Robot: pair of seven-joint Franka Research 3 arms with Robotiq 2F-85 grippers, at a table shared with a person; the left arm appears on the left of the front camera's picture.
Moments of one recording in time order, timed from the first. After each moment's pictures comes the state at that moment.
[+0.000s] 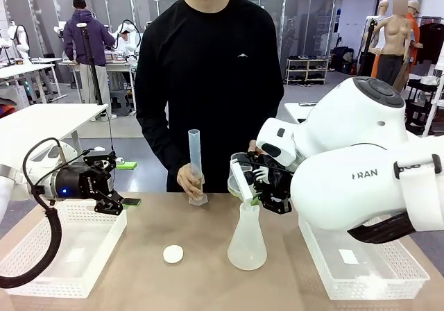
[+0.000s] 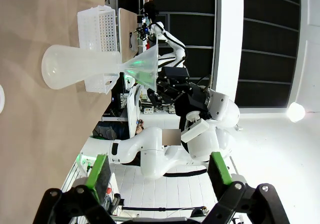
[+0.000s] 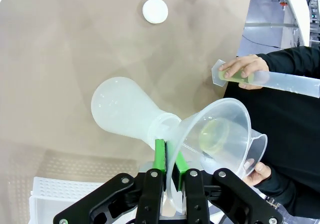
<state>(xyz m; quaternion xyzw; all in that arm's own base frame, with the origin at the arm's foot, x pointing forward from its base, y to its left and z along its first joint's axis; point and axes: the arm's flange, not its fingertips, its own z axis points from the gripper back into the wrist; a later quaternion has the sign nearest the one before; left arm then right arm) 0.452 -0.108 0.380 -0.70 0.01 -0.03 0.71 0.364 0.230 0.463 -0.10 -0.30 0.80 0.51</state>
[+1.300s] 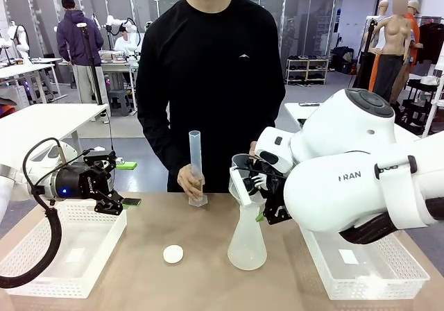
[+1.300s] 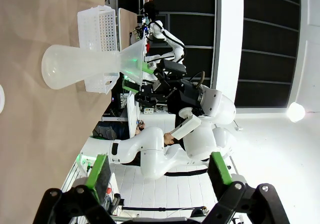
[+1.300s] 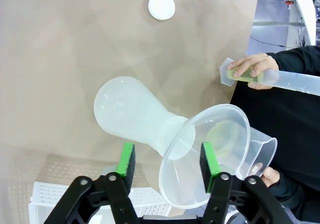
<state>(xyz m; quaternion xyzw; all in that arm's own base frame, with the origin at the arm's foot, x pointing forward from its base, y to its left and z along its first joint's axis) 0.452 -0.108 0.380 -0.70 0.01 -0.03 0.71 0.372 0.230 0.447 -0.10 -0.29 0.80 0.52</state>
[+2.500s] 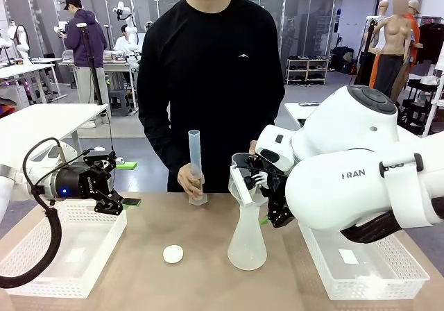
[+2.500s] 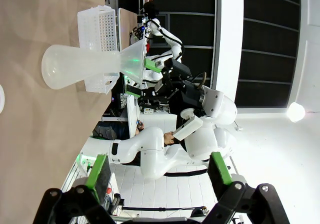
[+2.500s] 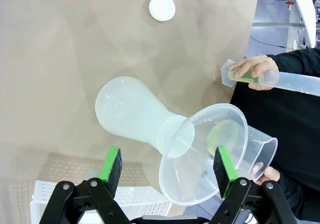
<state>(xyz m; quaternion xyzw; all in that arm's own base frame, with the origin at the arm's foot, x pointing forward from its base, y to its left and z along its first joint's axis) 0.452 -0.108 0.380 -0.70 0.01 -0.03 0.71 0.370 0.229 0.451 -0.10 -0.29 0.80 0.52</state>
